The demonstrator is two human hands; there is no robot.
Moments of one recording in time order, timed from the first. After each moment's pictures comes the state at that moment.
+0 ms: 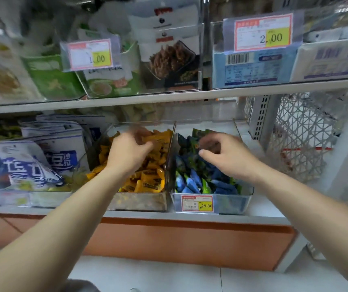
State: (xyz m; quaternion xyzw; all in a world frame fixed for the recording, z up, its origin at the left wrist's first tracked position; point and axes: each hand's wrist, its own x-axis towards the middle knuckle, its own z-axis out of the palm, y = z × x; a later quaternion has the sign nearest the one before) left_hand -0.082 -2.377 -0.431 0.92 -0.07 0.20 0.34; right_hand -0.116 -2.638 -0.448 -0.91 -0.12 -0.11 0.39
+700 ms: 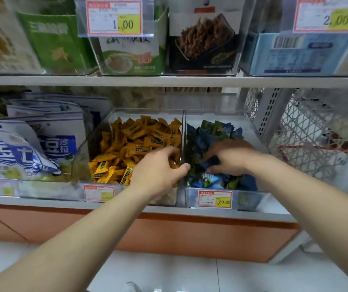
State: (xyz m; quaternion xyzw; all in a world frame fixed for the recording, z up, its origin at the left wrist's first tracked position) left_hand -0.104 -2.388 -0.490 0.94 -0.15 0.12 0.28; right_hand -0.067 -2.623 -0.471 -0.98 -0.19 0.04 -0.05
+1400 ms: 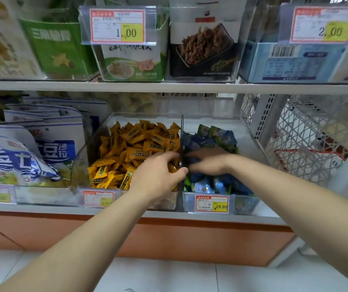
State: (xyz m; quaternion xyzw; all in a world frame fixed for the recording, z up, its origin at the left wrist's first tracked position) left_hand -0.105 -2.386 -0.485 0.94 -0.16 0.10 0.28; right_hand -0.044 -2.584 -0.483 -0.97 -0.16 0.14 0.10
